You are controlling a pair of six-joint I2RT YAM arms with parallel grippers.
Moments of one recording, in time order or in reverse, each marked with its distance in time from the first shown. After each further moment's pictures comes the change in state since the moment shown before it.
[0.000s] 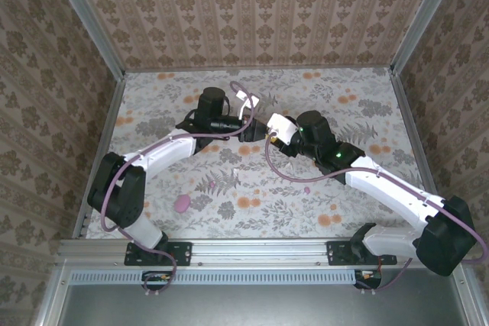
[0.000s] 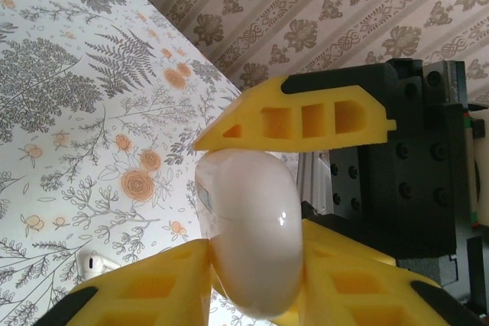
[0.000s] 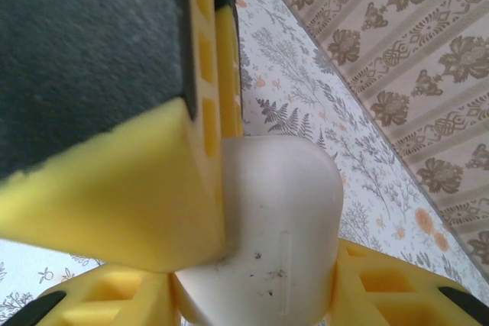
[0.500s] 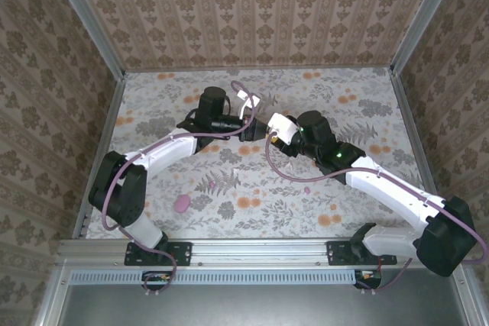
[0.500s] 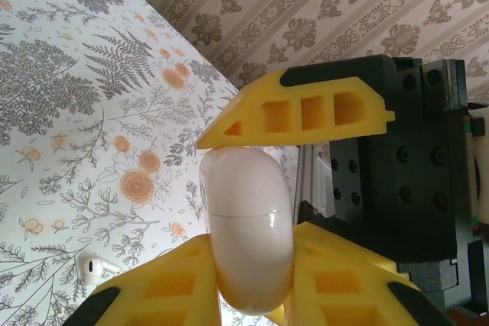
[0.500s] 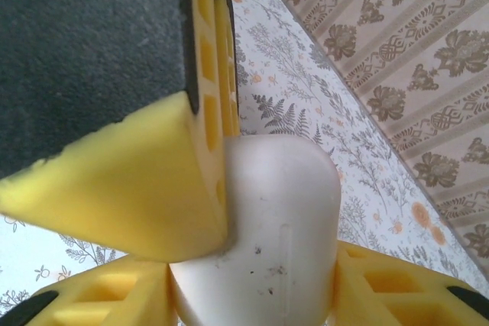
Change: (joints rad) left arm -0.001 0.010 0.008 0.004 0.006 0.003; right arm -0.002 -0.006 -0.001 -0.005 0.010 0.014
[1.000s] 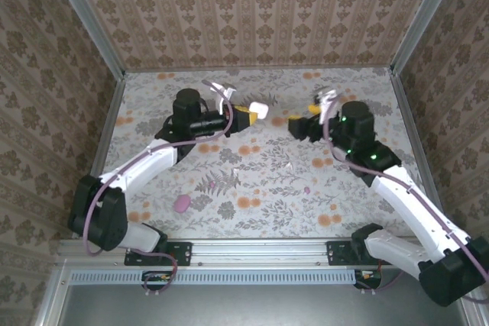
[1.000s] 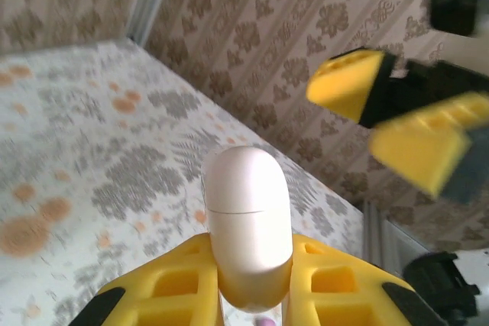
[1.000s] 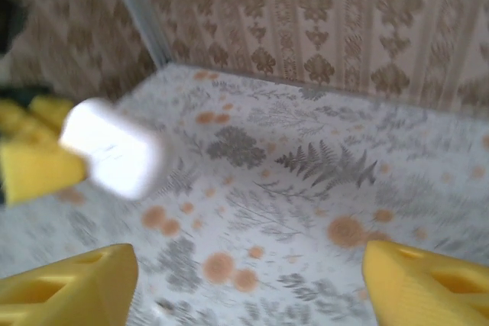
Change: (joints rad) left arm 0.082 -0.229 -0.146 0.165 -0.193 0.063; right arm -0.313 -0.179 0.006 0.026 -0.349 0.759
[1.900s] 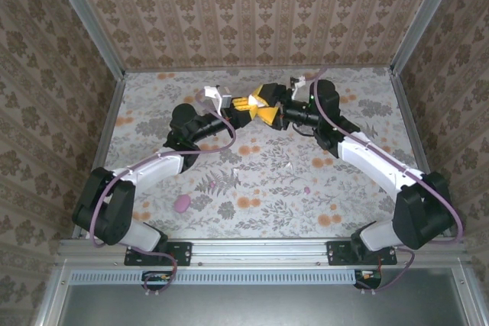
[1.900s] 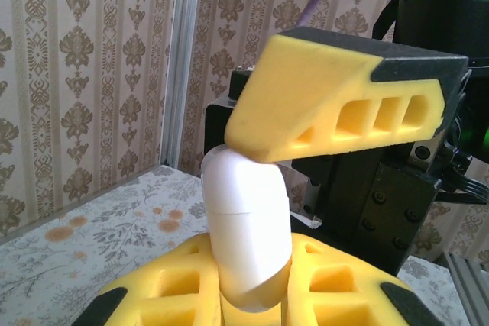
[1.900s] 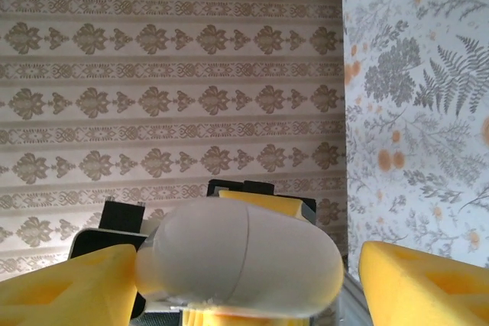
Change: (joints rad) left arm -0.028 0.067 -0.141 0.554 -0.106 0.075; right arm 0.115 0.405 0.150 0.412 -0.361 1.197
